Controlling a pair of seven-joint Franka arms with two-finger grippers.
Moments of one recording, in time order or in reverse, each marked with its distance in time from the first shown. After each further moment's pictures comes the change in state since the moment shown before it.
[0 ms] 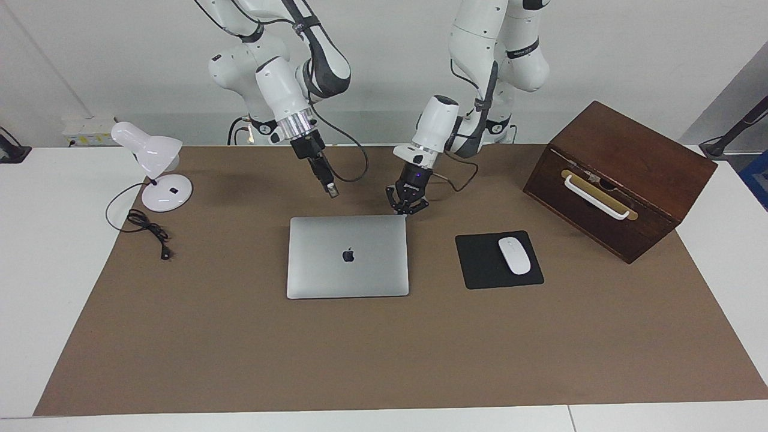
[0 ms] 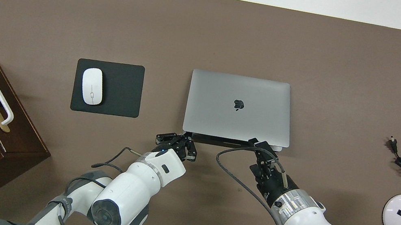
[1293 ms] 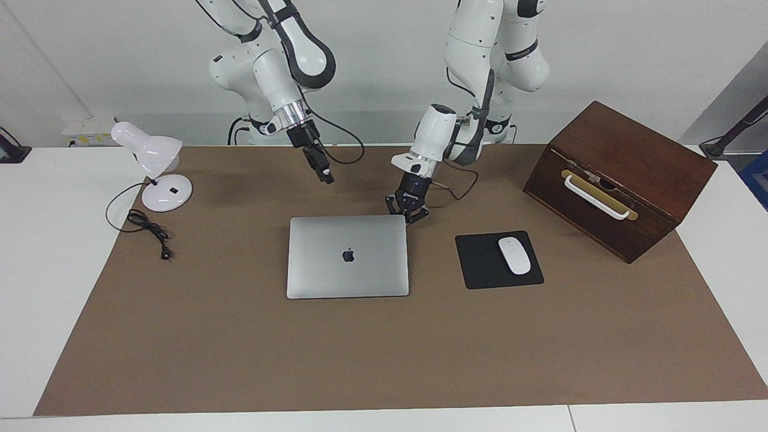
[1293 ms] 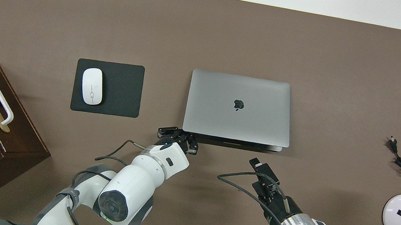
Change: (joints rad) left arm 0.001 0.068 0.018 0.050 0.000 0.005 0.053; right arm 0.039 -0.082 -0.003 0.004 0.671 -0.014 -0.708
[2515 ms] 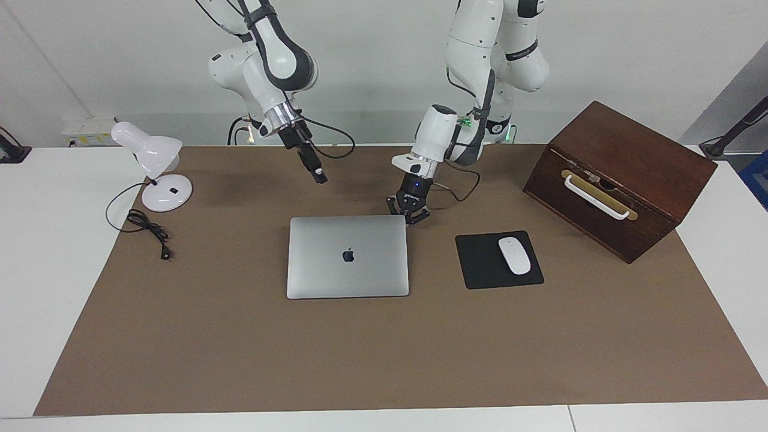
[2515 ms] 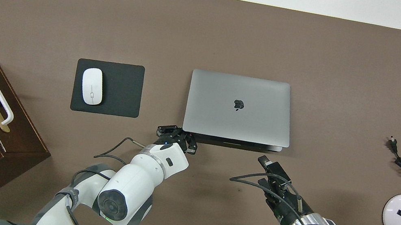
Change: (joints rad) left arm 0.000 0.002 0.006 0.000 0.000 0.003 0.054; right arm -0.103 -0.033 -0.003 0.003 0.157 -0.089 -0.200
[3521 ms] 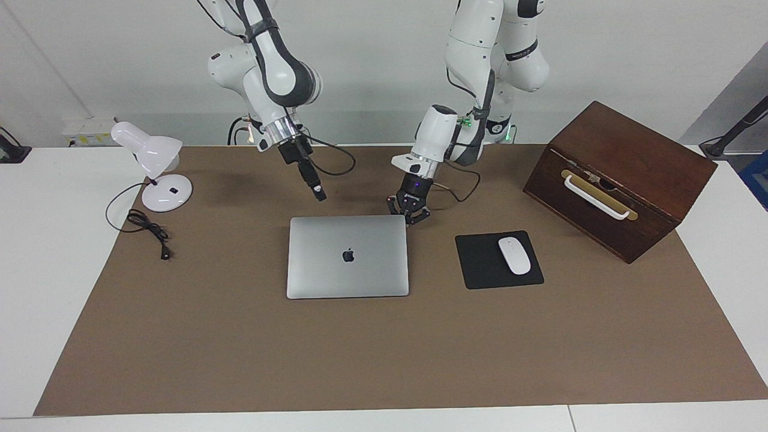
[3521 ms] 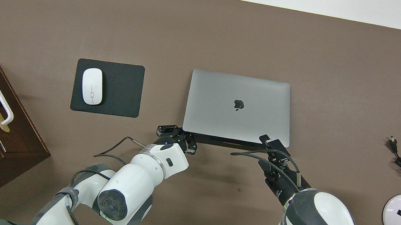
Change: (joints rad) left arm 0.000 0.001 0.001 0.000 0.000 0.001 0.020; right arm -0.066 0.176 -0.001 0.150 0.000 -0.013 -0.014
